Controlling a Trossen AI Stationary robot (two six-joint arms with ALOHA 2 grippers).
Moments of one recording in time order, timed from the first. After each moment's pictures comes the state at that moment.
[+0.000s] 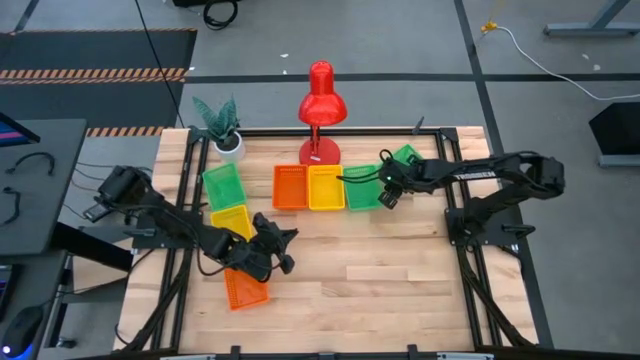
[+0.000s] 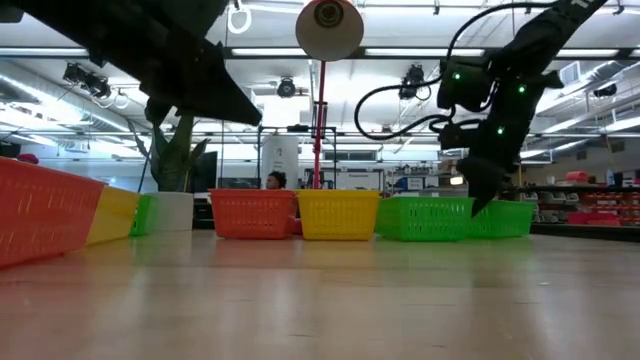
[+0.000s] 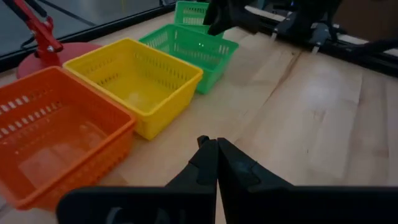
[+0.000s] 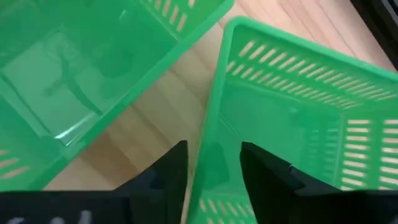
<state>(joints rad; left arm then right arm) -0.49 1.52 0.72 0.13 -0.93 -0.73 -0.35 1.33 0.63 -0.48 0.36 0.25</state>
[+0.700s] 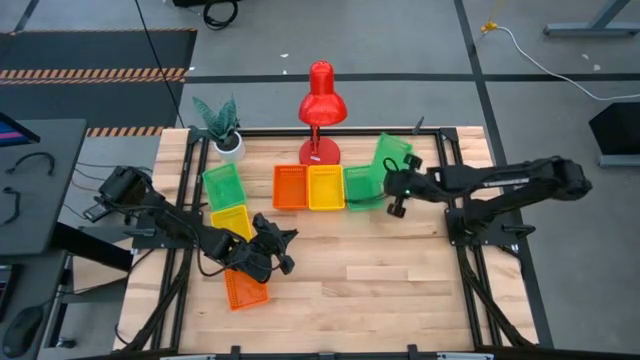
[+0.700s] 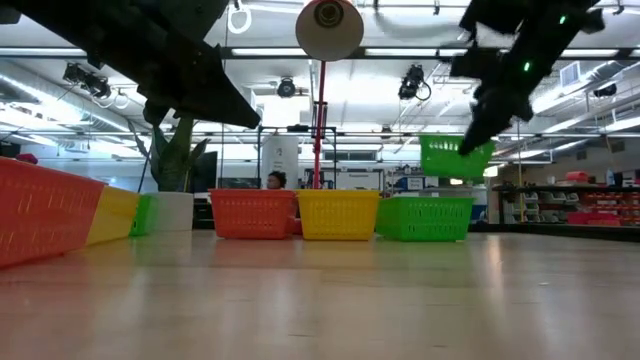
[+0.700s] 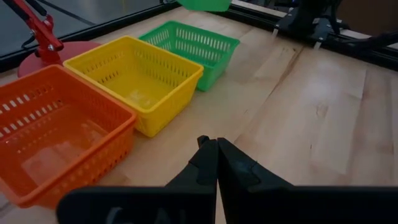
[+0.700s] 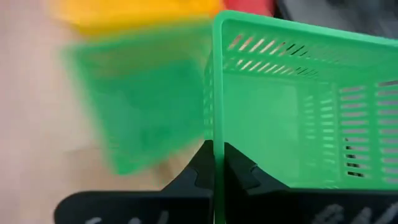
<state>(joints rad) -0.49 1.52 0.71 0.12 -0.94 -0.72 -0.09 1.09 0.71 -0.60 0.47 0.05</state>
